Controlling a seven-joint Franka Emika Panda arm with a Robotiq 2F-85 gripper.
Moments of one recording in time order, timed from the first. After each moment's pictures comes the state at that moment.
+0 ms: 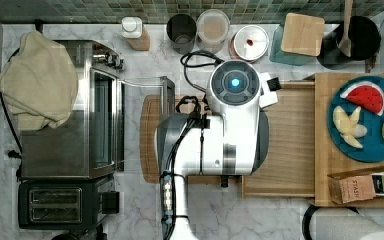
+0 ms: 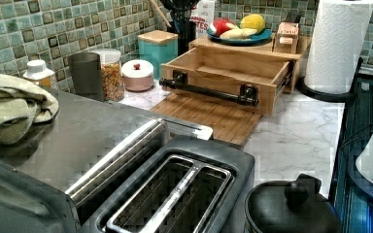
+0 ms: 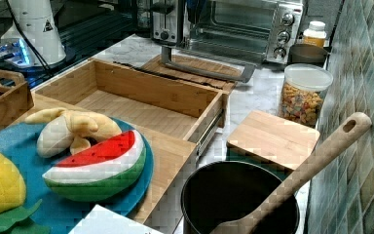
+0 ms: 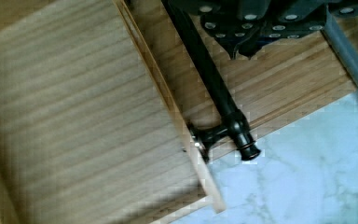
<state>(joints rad) -0.03 0.04 -0.01 -2.01 -0.08 0.43 -0.33</state>
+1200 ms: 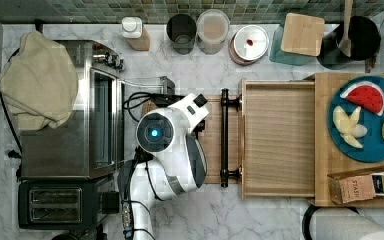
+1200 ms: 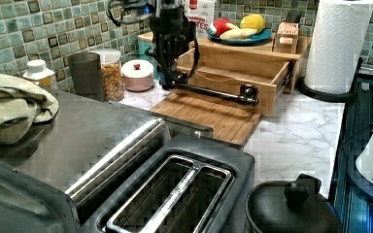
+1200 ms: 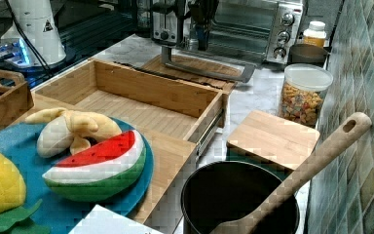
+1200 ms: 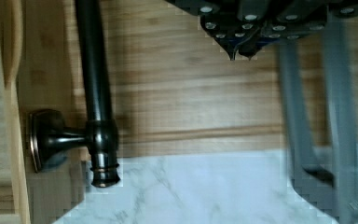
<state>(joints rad) 0.08 0.07 0.09 -2.32 -0.26 0.87 -0.35</state>
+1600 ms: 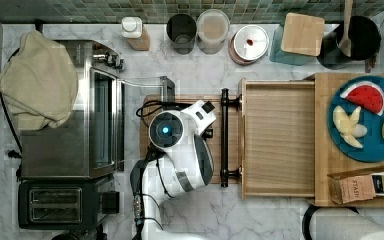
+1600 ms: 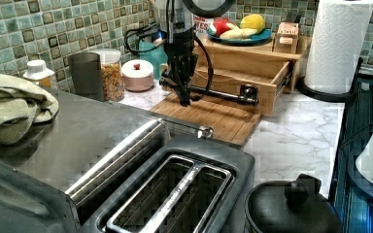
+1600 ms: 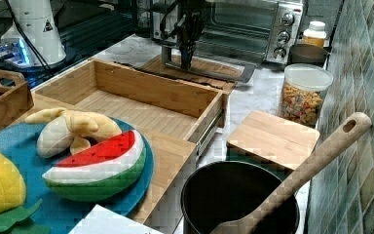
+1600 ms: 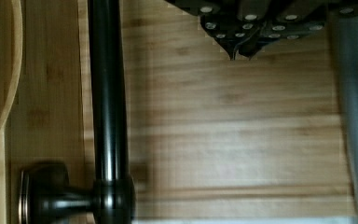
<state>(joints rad) 0.07 0.13 0.06 -2.36 -0.27 0.87 -0.35</state>
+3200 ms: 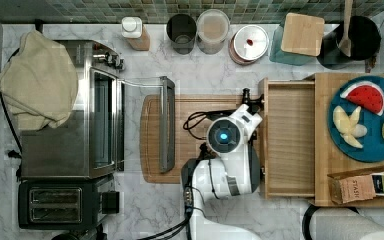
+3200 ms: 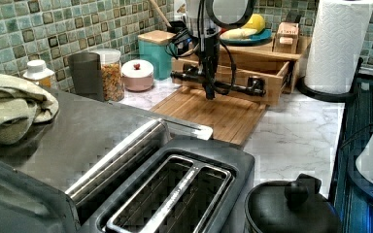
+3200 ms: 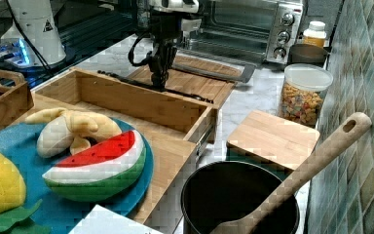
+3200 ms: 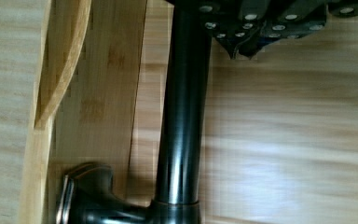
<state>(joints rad) -0.04 0.17 -0.11 -2.41 -0.38 1.02 -0.66</state>
